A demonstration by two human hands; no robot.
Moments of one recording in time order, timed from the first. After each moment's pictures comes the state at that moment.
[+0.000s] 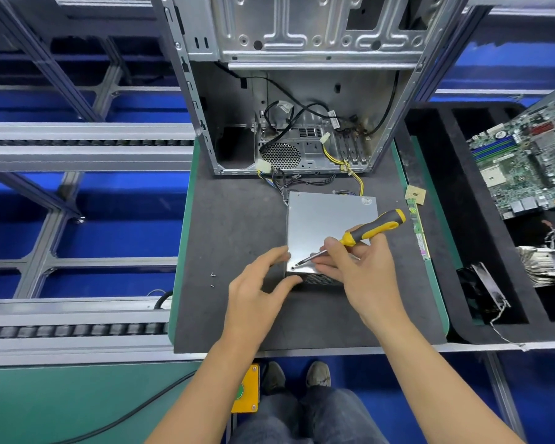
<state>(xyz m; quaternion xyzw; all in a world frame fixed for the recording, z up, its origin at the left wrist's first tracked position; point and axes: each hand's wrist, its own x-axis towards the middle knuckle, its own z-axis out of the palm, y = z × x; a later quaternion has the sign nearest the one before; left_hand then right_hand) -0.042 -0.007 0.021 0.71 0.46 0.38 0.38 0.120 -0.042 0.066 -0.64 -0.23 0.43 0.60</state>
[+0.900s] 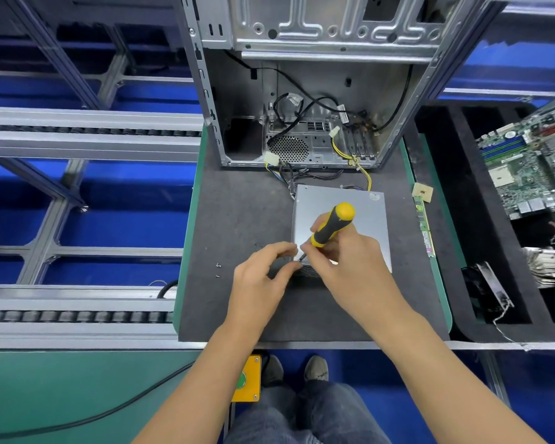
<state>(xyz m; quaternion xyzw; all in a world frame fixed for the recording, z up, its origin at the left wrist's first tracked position) -0.044 0.002 0.019 0.74 0.44 0.39 0.33 0.102 -0.039 0.092 -0.72 -0.55 0.26 0.34</state>
